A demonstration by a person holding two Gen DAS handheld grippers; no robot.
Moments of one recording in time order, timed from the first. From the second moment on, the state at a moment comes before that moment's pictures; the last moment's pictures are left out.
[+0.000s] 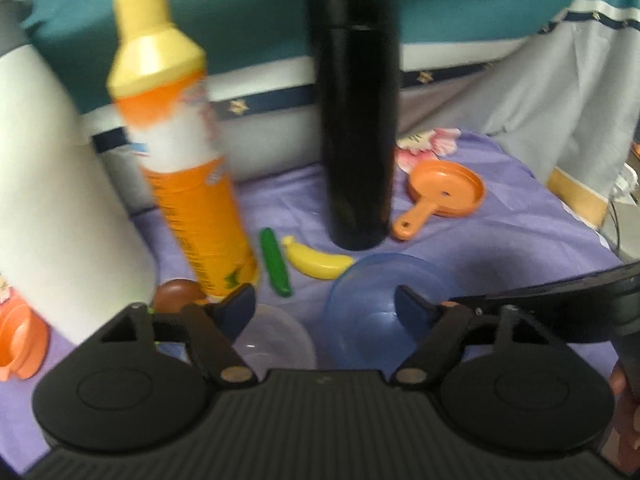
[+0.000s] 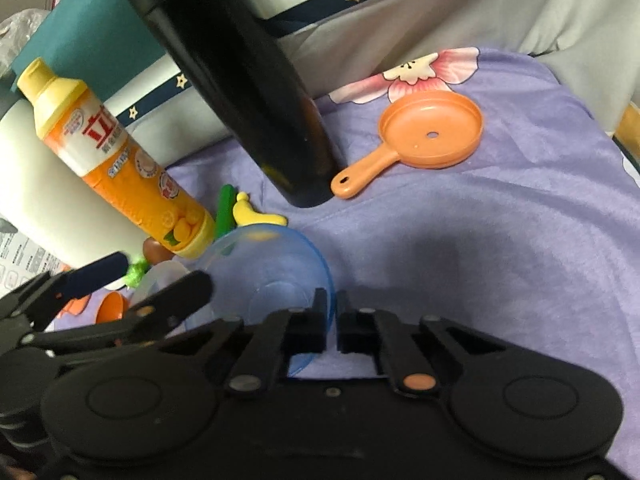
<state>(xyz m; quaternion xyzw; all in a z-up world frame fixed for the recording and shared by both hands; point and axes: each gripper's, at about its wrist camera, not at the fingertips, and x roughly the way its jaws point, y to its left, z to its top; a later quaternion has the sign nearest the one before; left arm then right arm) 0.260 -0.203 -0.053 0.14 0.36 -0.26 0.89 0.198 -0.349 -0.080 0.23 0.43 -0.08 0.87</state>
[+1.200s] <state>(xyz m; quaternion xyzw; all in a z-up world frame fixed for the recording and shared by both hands) 0.218 -0.203 -0.064 0.14 0.44 -0.25 0.85 0.155 -0.342 -0.051 0.22 0.42 -0.08 0.88</state>
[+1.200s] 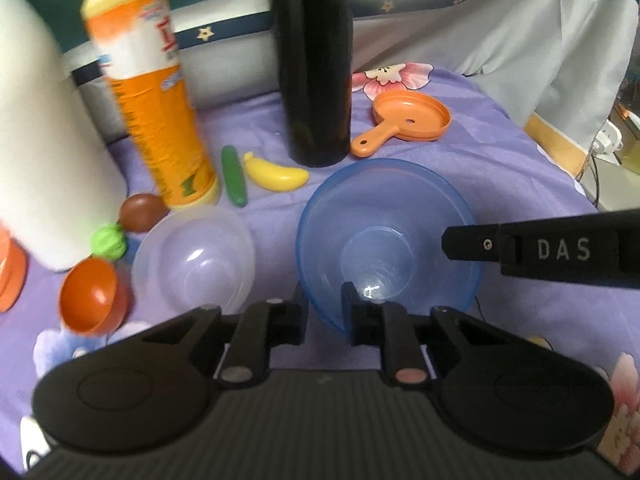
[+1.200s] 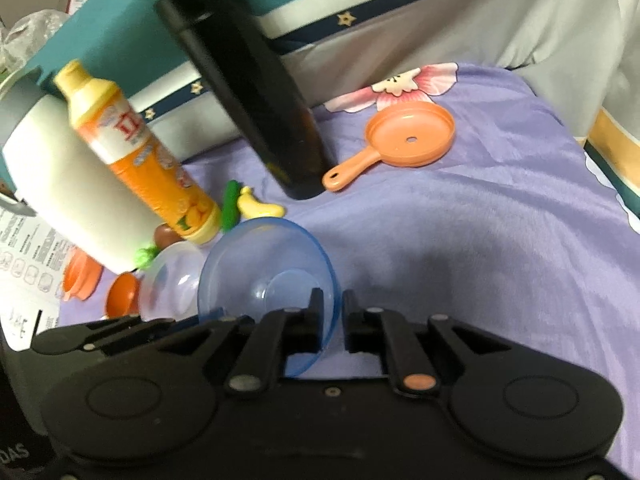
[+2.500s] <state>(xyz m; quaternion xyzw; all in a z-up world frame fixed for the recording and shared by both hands) 0.032 -0.094 -0.055 0.12 0.51 -0.26 0.81 -0.014 -0.230 -0.032 0.16 0.50 -0.03 0.85</state>
